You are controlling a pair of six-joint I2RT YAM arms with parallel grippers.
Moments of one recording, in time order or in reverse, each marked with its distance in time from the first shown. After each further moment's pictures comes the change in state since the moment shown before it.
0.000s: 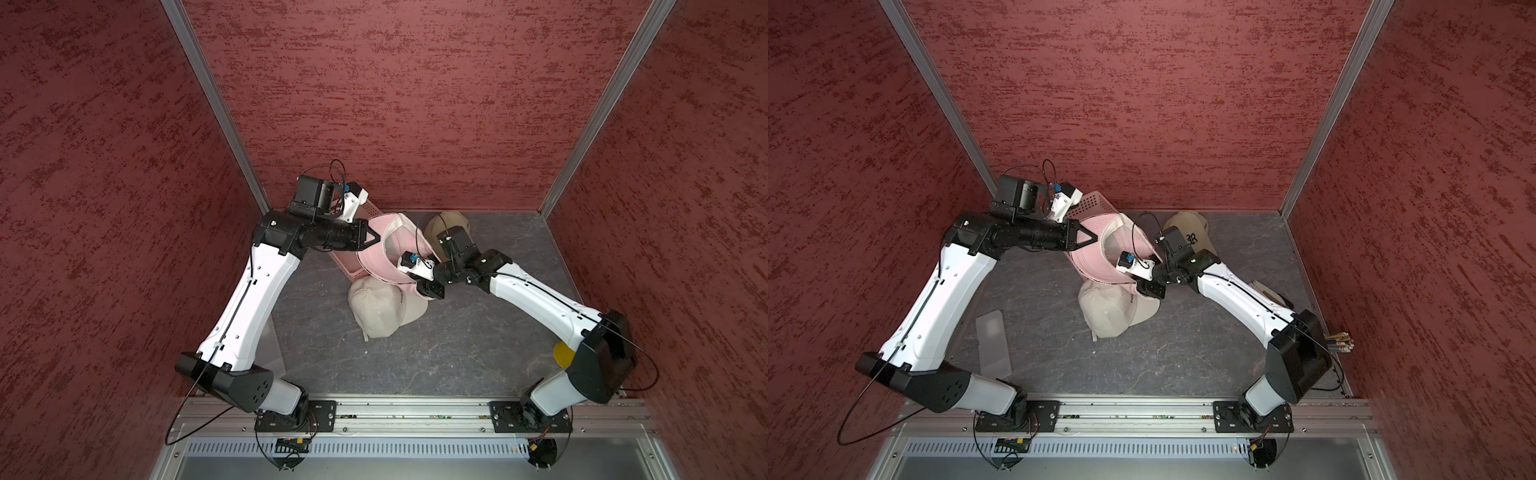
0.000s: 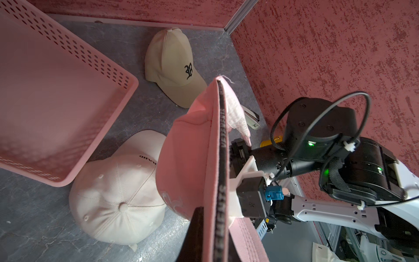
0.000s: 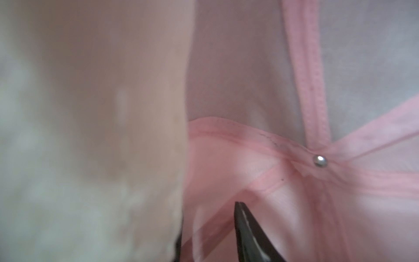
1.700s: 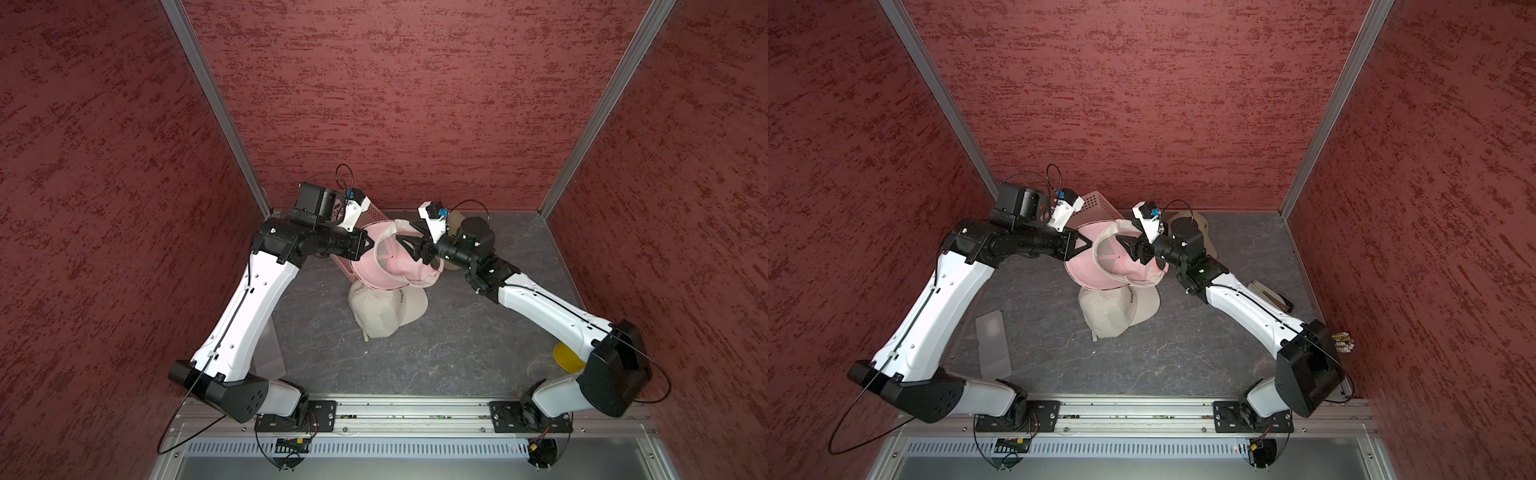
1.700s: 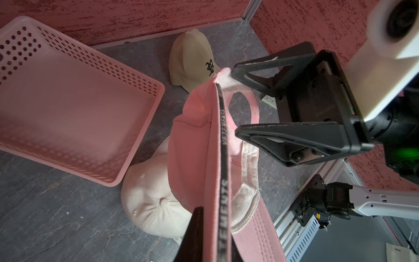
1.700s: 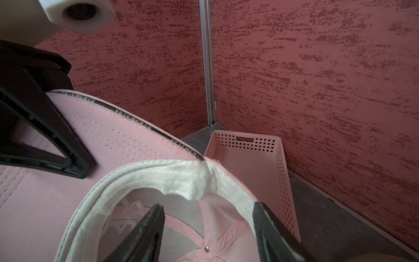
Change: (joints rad) left arm -0.019 -0.052 -0.058 -0.021 -0.168 0.191; right arm -0.032 -0.076 -0.130 0.787 0.172 0.678
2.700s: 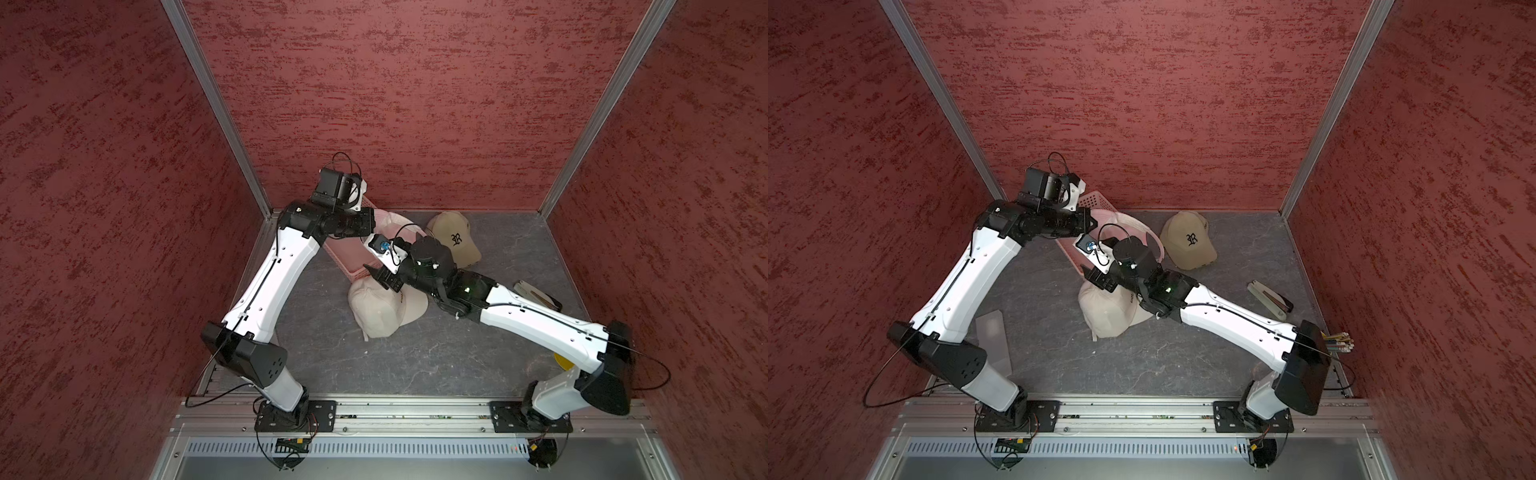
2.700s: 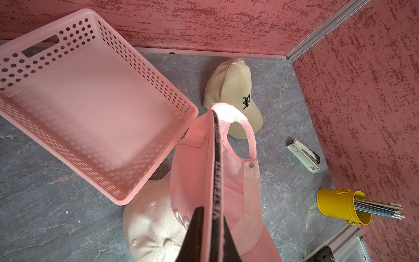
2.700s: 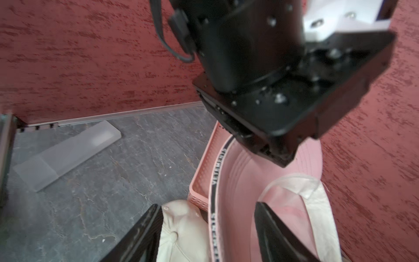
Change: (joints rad) left arm -0.024 0.202 0.132 0.087 -0.170 -0.248; right arm 0.378 0.061 0.208 -0.352 0.452 -0.358
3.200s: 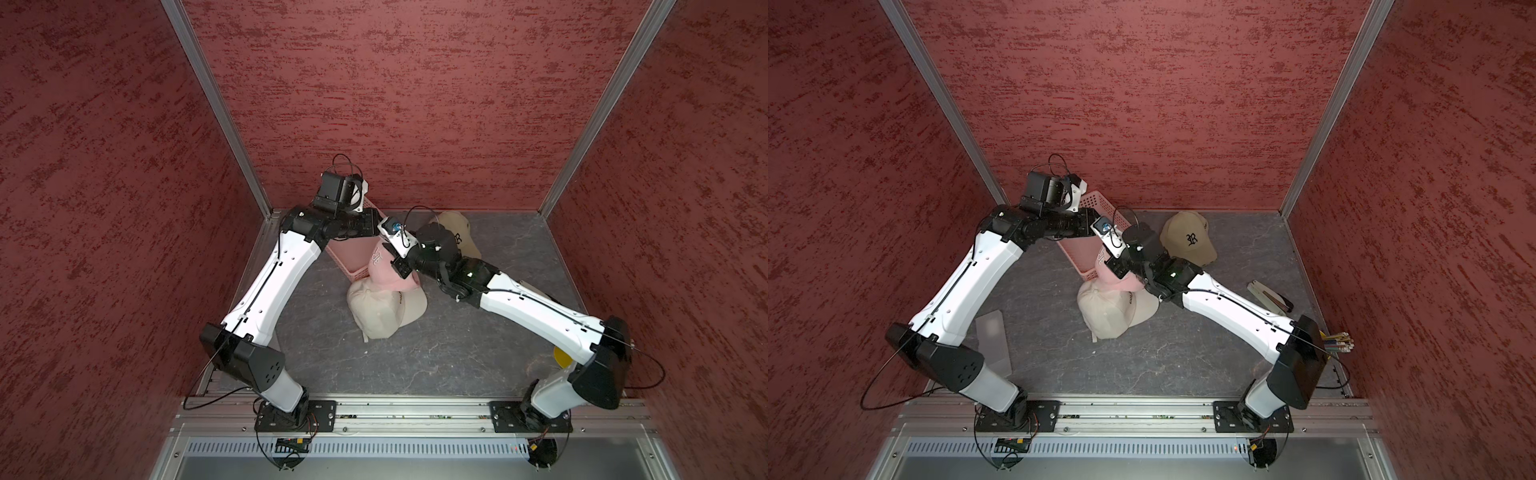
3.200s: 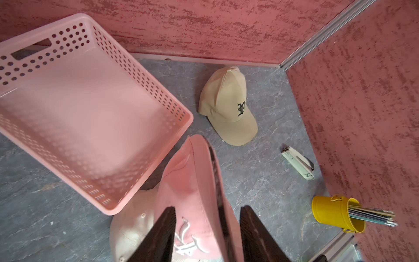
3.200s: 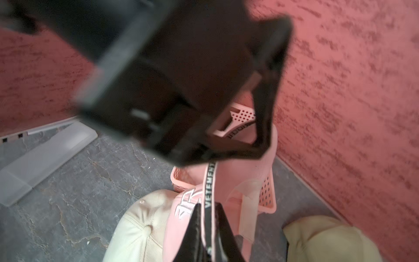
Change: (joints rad) left arm 0.005 -0.031 -0.076 0.121 0.008 -0.029; right arm -0.169 0.014 0.025 -0.072 -0.088 0.169
